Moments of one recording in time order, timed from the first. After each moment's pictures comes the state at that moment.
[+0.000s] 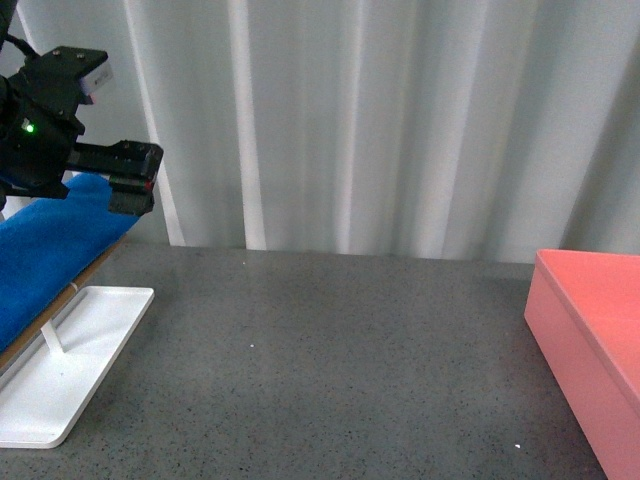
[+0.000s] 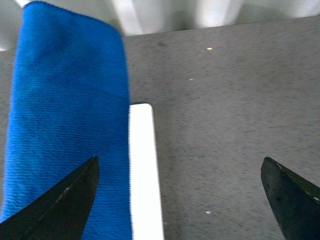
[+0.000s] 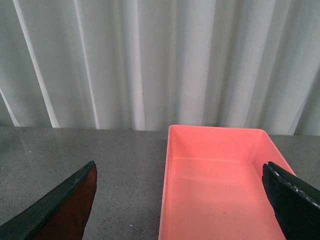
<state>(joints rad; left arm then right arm) -0.05 1.87 1.32 -0.13 -0.06 0.13 0.00 0.00 0.02 0.00 0.00 -0.01</state>
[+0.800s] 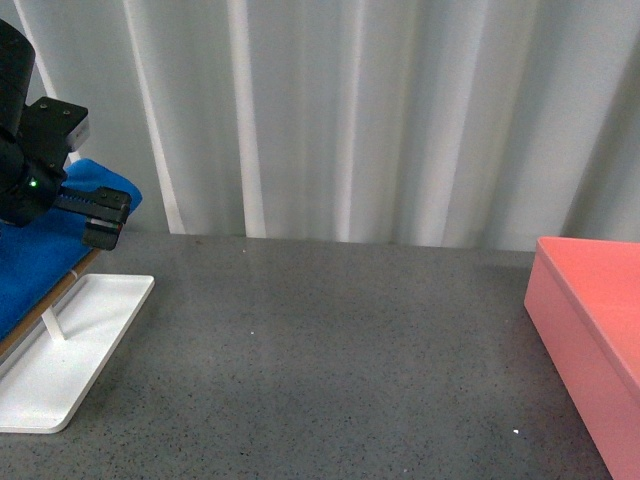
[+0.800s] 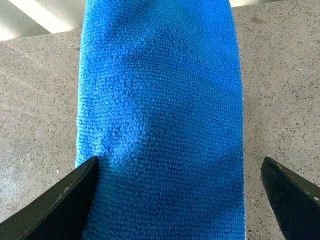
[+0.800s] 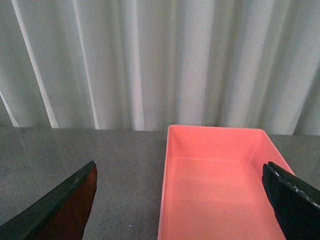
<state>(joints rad) 0.03 2.07 1.38 0.01 -0.23 0.21 0.00 0.00 0.02 0.00 0.00 -0.01</state>
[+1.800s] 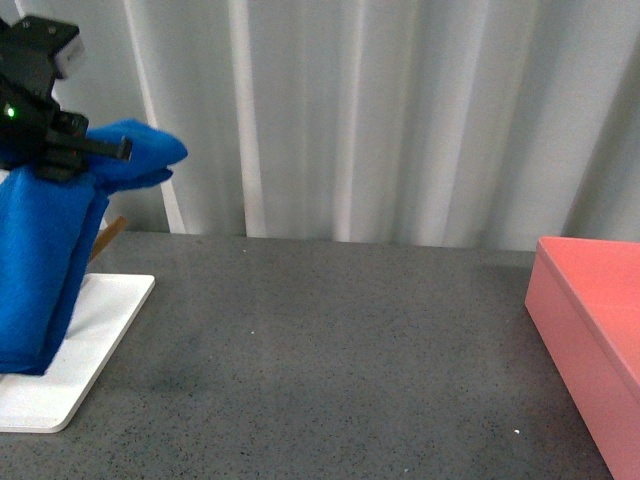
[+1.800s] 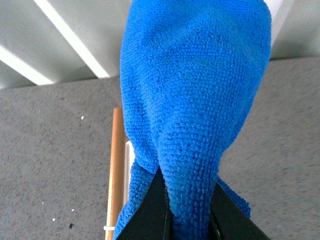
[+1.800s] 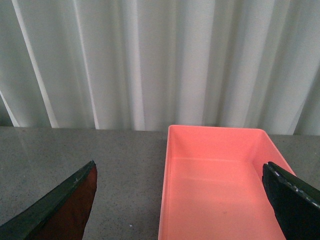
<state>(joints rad) -0.02 1.87 1.33 0.01 -0.09 0.18 0.00 0.00 0.02 0.00 0.00 -0.01</state>
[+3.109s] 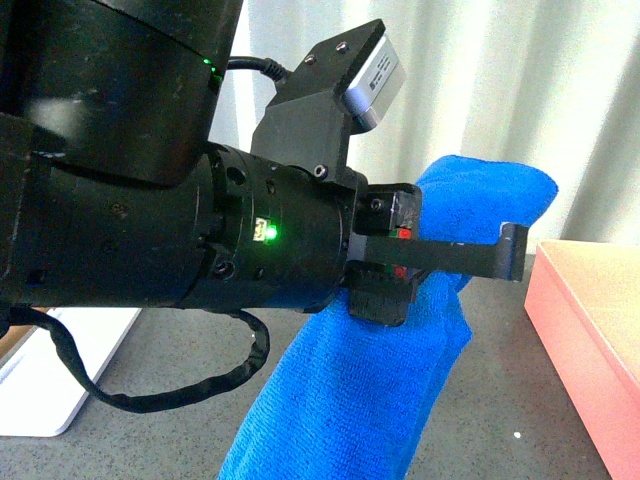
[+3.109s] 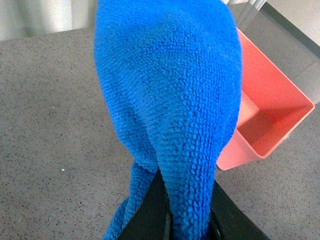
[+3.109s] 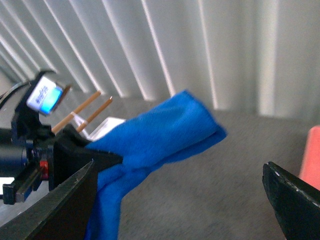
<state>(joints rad) -0.56 1.65 0.87 0.38 0.28 -0.17 -0.17 0.94 0.42 0.33 -0.77 0.14</state>
